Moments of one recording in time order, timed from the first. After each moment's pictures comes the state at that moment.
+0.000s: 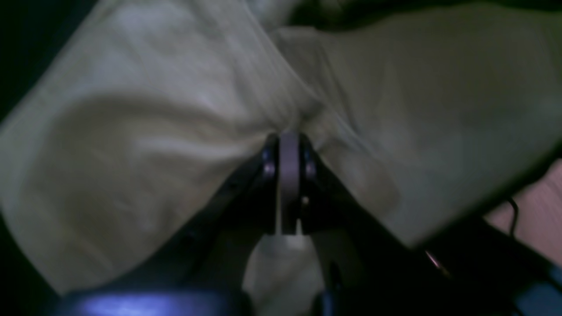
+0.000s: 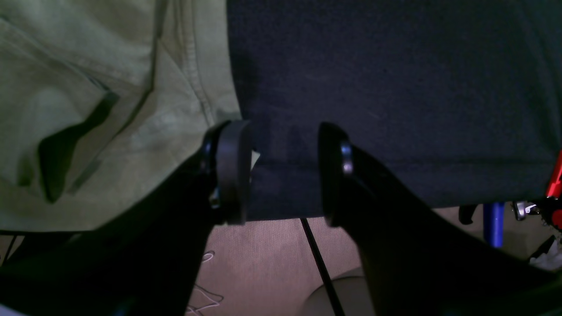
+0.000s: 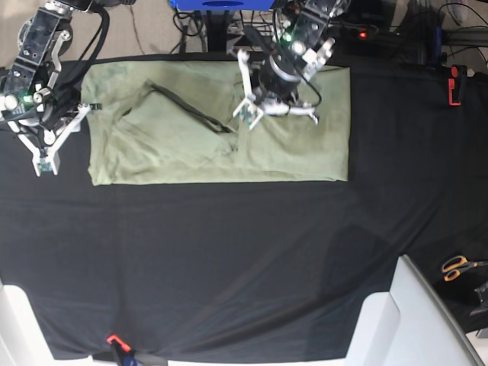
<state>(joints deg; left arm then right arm) 21.1 -5.3 20.0 92.6 18.9 -10.4 30.2 -11.1 -3.8 27.8 102.6 -8.6 28.2 -66.1</state>
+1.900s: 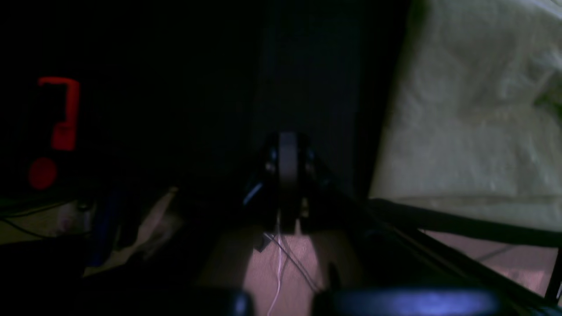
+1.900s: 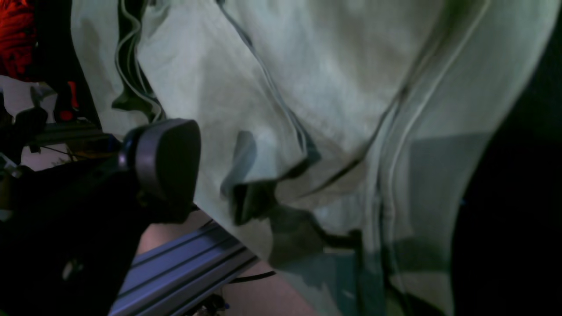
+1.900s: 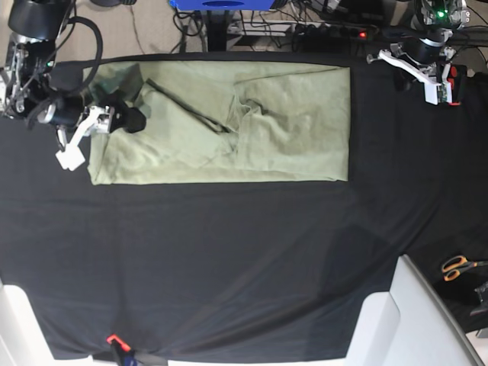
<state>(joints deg) 39.8 -10.9 -25.0 102.1 -21.4 -10.6 29.7 -5.0 8.6 24.6 66.2 43.9 41.0 -66.9</state>
